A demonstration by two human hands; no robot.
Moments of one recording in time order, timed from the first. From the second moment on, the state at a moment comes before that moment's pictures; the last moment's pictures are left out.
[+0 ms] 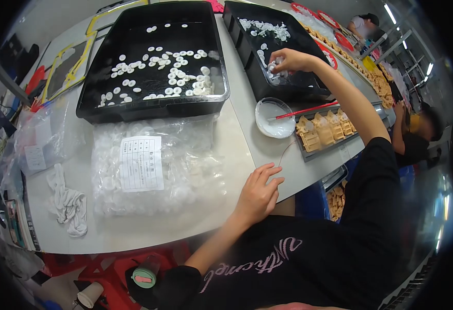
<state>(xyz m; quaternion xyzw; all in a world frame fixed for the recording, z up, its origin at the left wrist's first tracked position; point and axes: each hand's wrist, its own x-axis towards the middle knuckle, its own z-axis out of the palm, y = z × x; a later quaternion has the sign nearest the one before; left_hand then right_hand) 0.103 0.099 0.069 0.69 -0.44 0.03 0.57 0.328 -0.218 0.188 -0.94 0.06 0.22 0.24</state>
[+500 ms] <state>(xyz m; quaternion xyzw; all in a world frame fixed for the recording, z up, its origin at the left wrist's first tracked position) 0.121 0.101 0.083 0.34 -0.16 -0.33 0.87 0.224 -0.115 0.266 -0.95 -0.17 0.16 0.22</state>
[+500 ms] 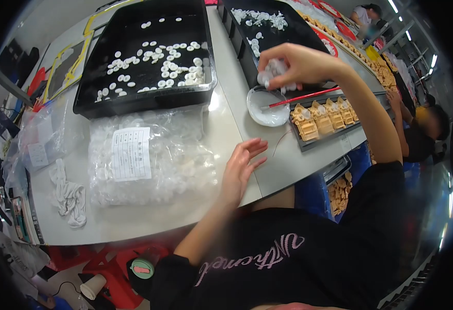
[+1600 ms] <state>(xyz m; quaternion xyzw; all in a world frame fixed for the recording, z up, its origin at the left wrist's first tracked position) 0.143 0.028 0.071 0.08 -0.05 -0.51 0.85 0.061 -0.100 0.146 -0.93 -0.23 -0.28 0.07</state>
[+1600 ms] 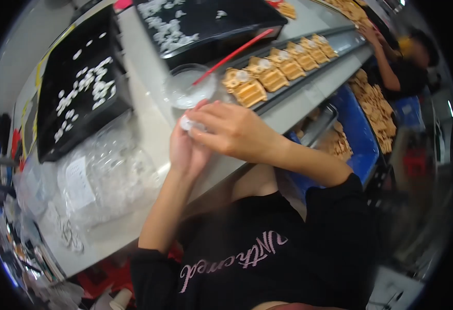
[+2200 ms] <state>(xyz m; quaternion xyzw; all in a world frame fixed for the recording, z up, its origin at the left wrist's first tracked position) 0.136 0.020 0.065 0.14 0.10 -0.54 0.82 0.033 -0.195 0.106 -0.82 0.13 -0.47 0.30</state>
